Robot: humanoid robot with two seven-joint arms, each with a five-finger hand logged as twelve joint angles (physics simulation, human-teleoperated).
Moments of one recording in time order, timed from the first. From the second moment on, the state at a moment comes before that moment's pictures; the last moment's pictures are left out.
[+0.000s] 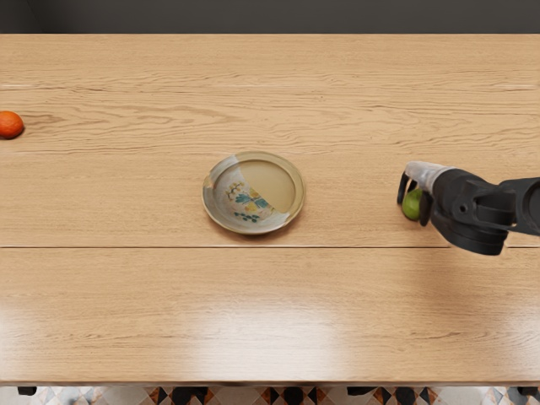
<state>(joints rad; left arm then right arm) -0.02 0.00 -0.09 -0.16 0.12 0.11 0.23 1.50 -0.49 -0.59 1.43 -0.67 -0.37 -0.61</state>
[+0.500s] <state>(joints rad) -0.01 0.00 -0.09 -0.16 0.12 0.11 0.23 1.63 -0.50 -0.54 1.51 -0.63 -0.35 -0.61</state>
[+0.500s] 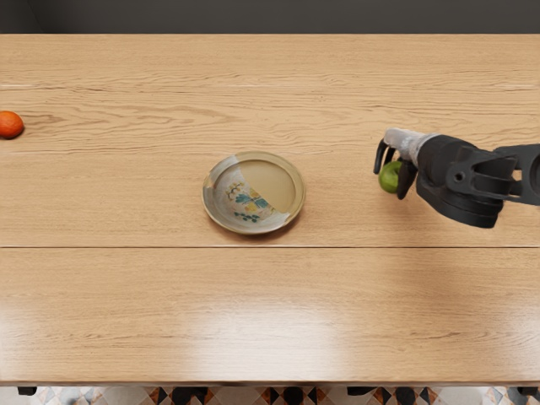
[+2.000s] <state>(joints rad) 0.01 0.00 -0.09 -0.16 0.12 0.11 0.23 1.55 -0.09 -0.22 1.19 -0.58 -0.32 -0.61</state>
